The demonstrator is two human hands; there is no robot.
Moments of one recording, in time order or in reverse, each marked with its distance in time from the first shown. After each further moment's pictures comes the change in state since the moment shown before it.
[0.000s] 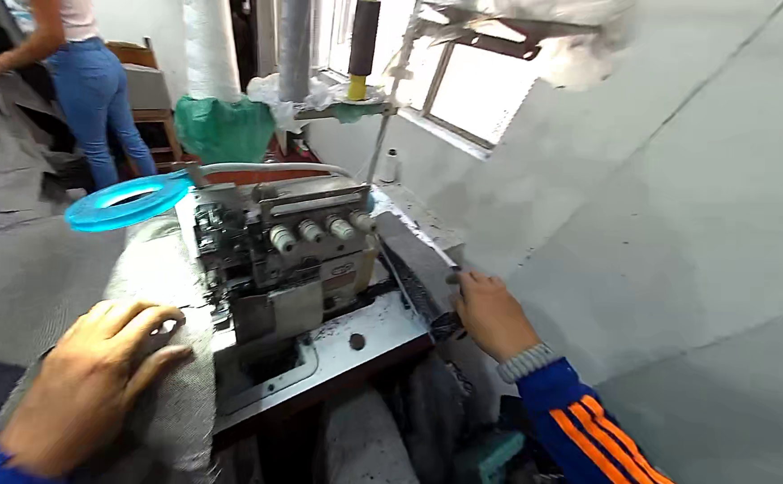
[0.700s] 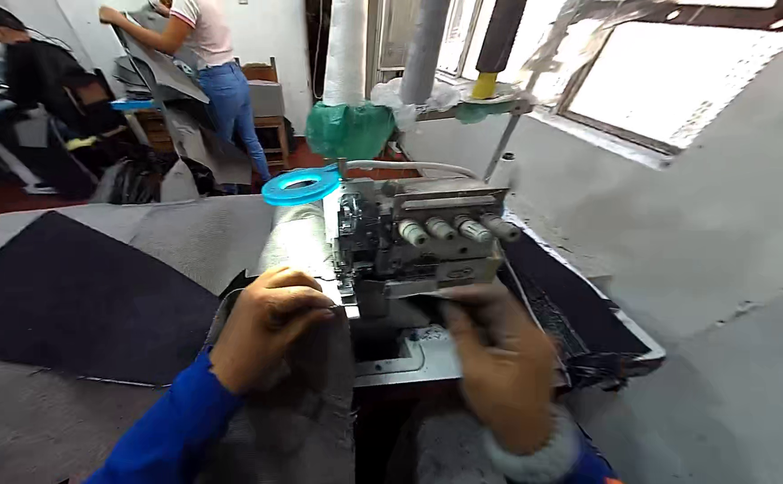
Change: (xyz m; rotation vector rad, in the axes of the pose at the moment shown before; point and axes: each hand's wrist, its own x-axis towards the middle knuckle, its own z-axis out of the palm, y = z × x) left_hand 0.009 0.039 -0.035 -0.437 0.150 -0.018; right_hand -0.056 -0.170 0.037 0.947 0.513 -0.725
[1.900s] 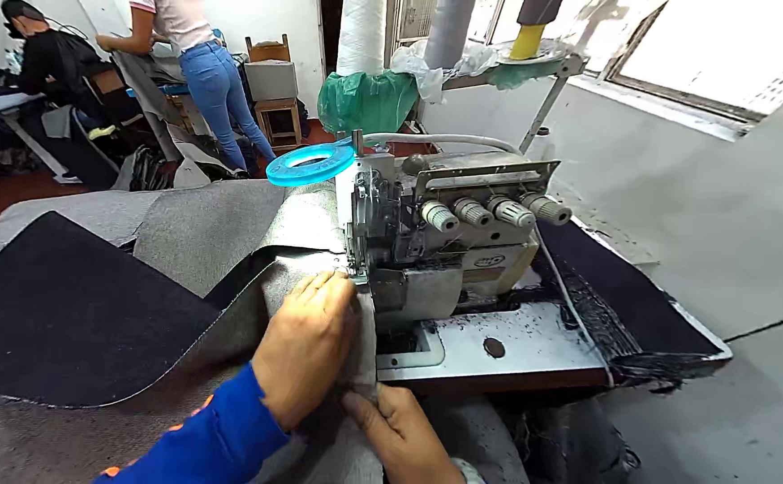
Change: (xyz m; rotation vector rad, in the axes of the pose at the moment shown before) left_hand -0.007 0.029 0.042 0.562 -0.181 -0.130; right_hand -0.080 -0.019 0.063 0.527 -0.493 0.597
